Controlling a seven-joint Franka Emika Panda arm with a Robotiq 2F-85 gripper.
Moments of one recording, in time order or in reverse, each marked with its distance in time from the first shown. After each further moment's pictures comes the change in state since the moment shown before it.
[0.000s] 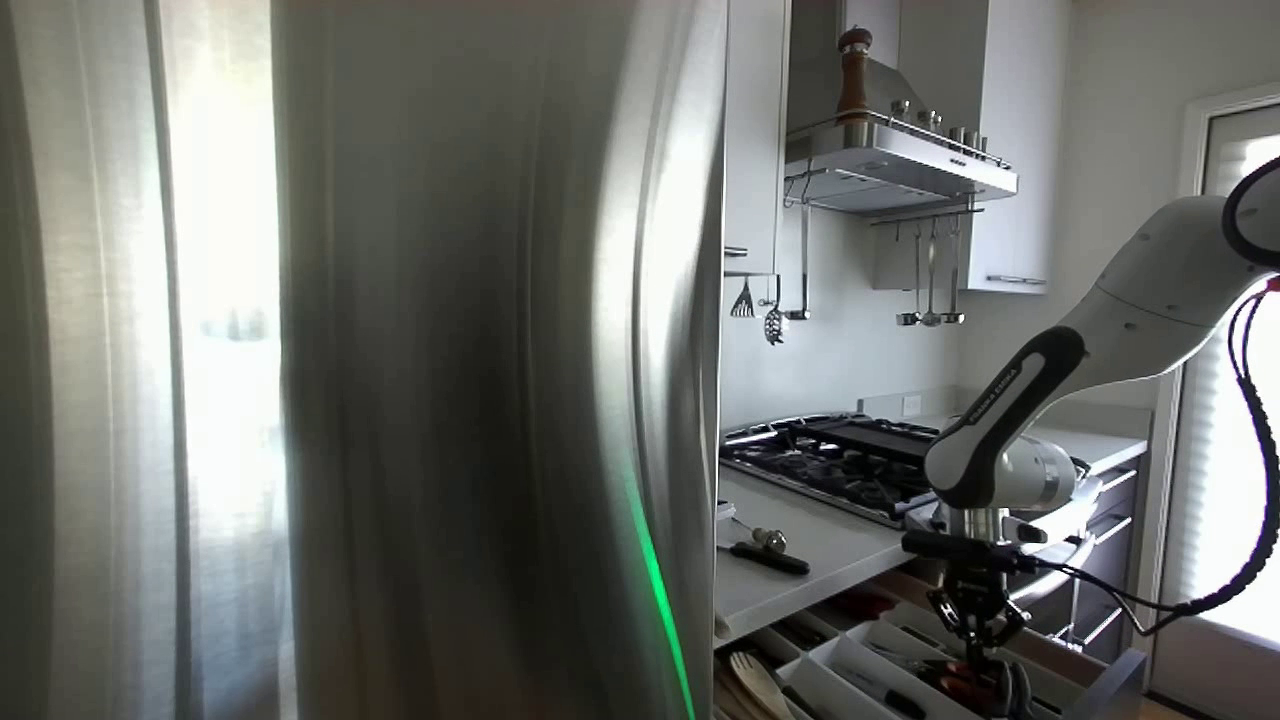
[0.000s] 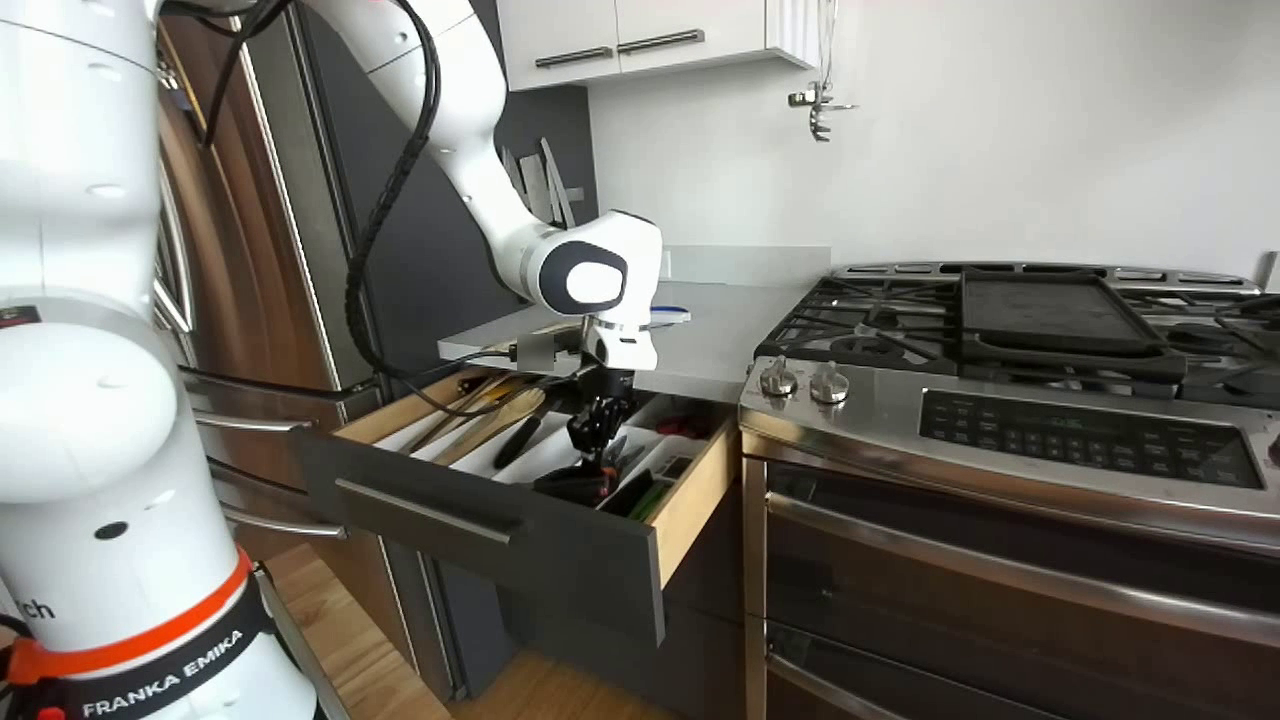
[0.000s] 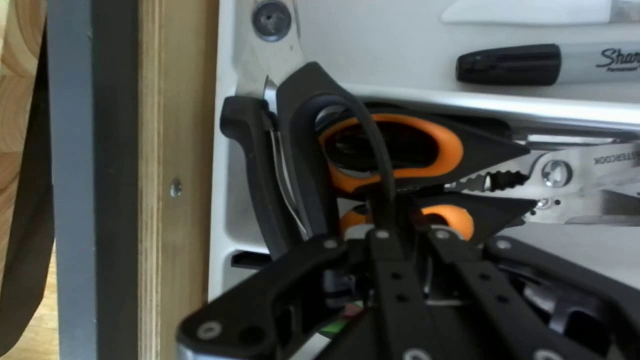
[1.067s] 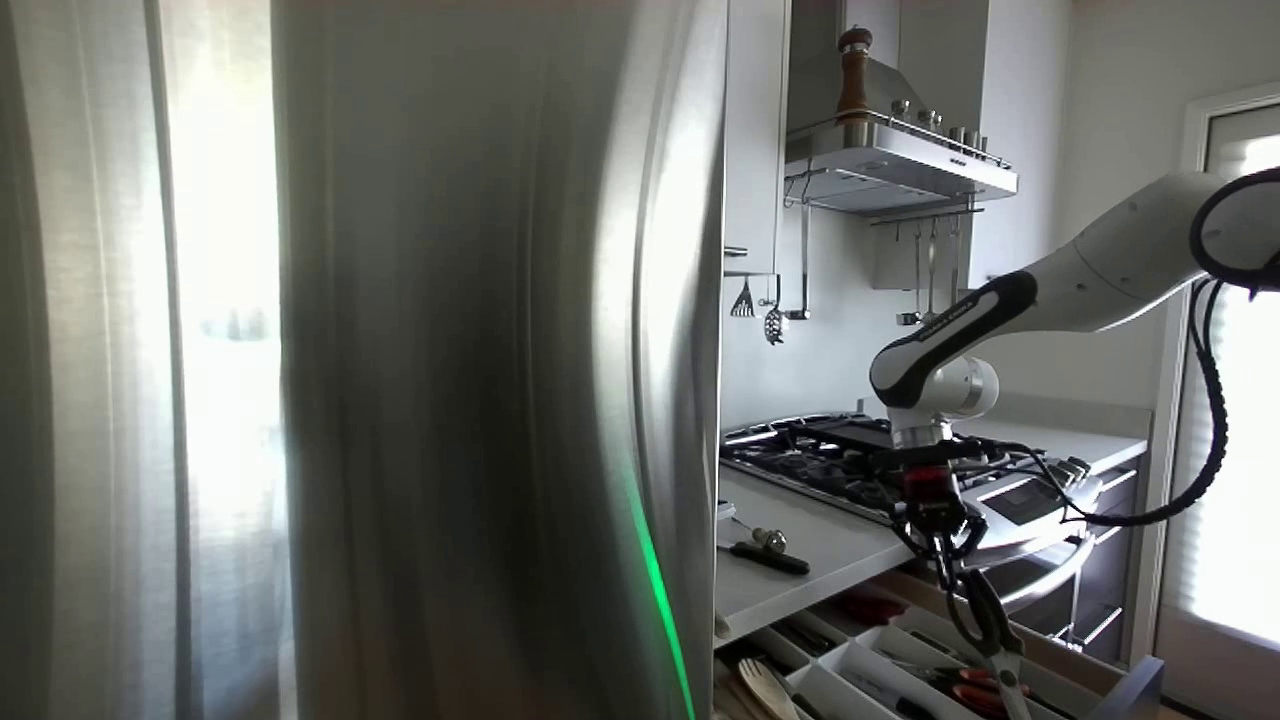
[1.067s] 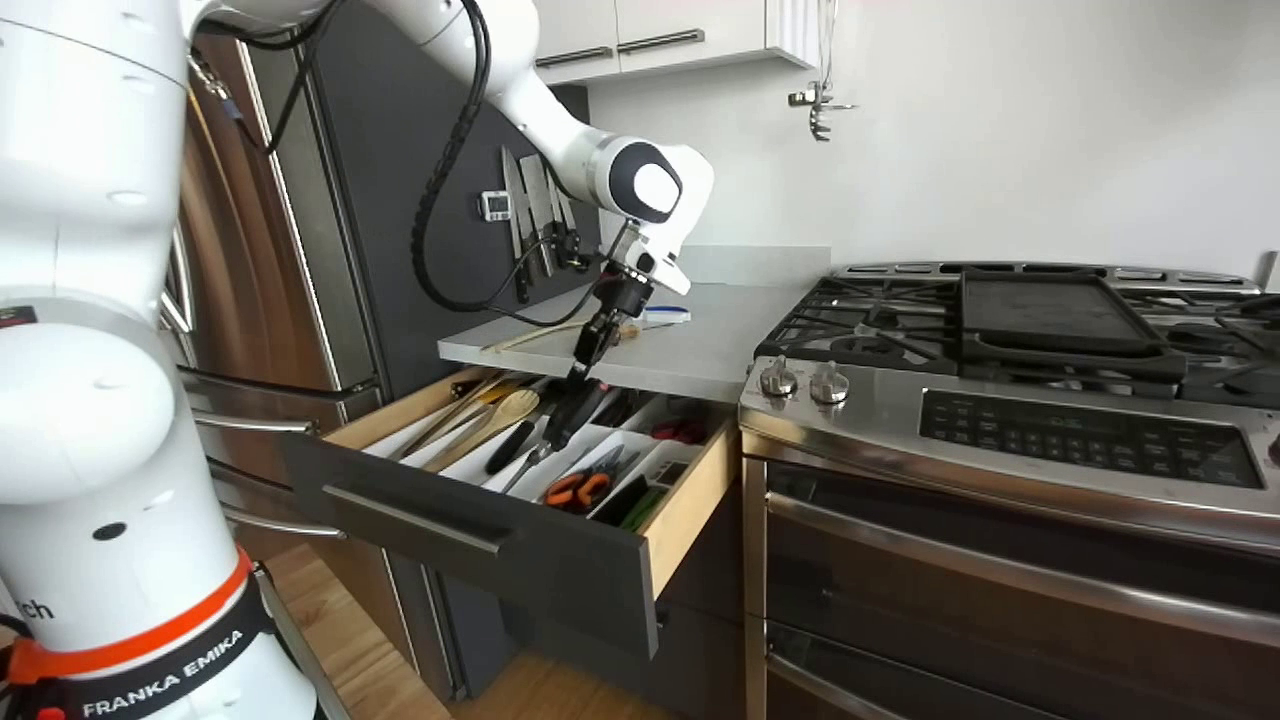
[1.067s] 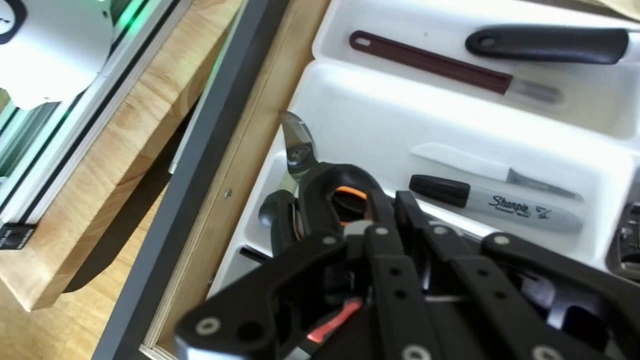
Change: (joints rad) arm -0.011 0.080 0.002 0.457 0.048 -0.719 -0.214
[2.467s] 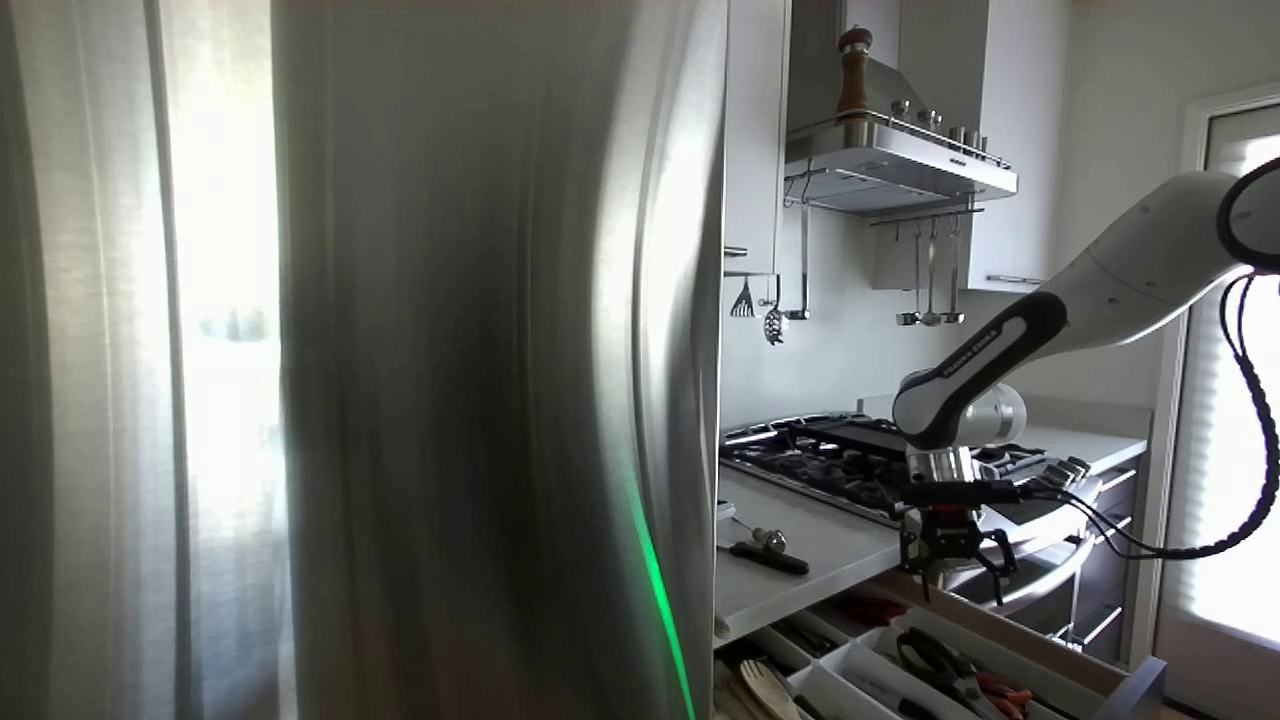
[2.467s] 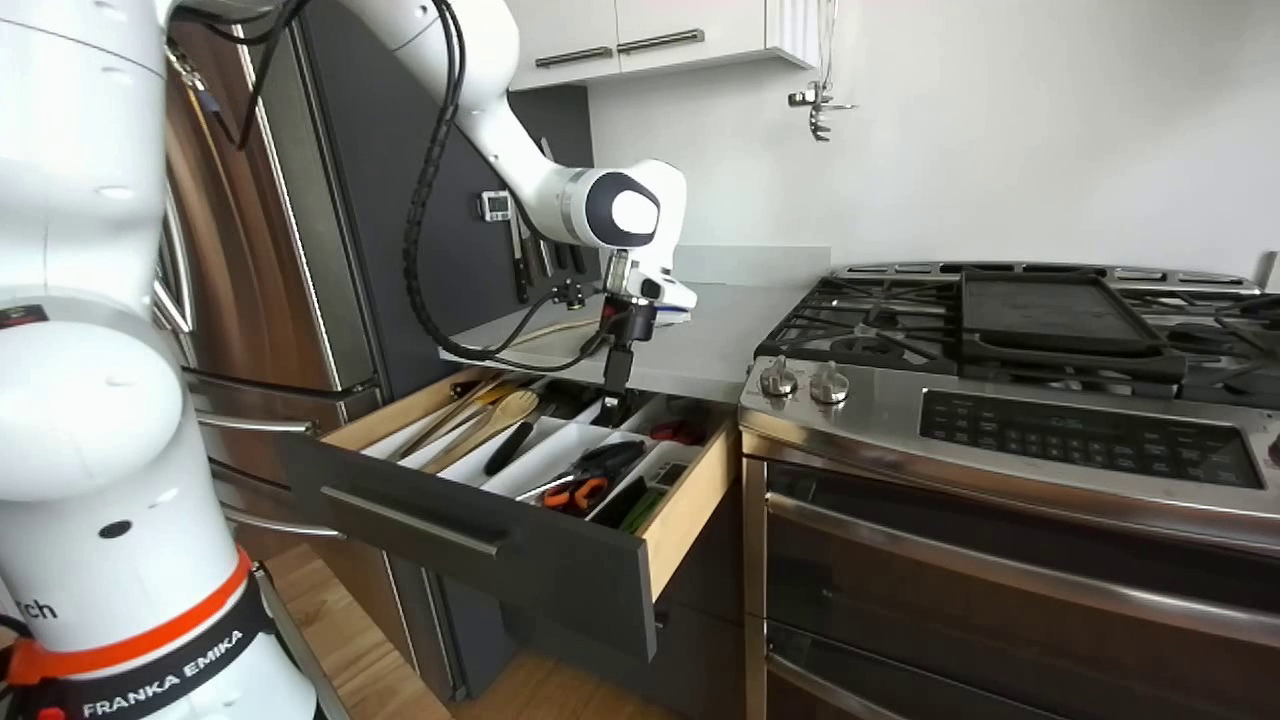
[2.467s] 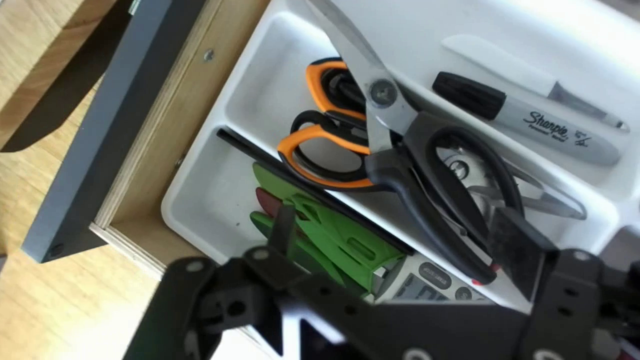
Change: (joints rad) arm 0.035 -0.077 -0.026 -0.216 -0.176 0.374 -0.128
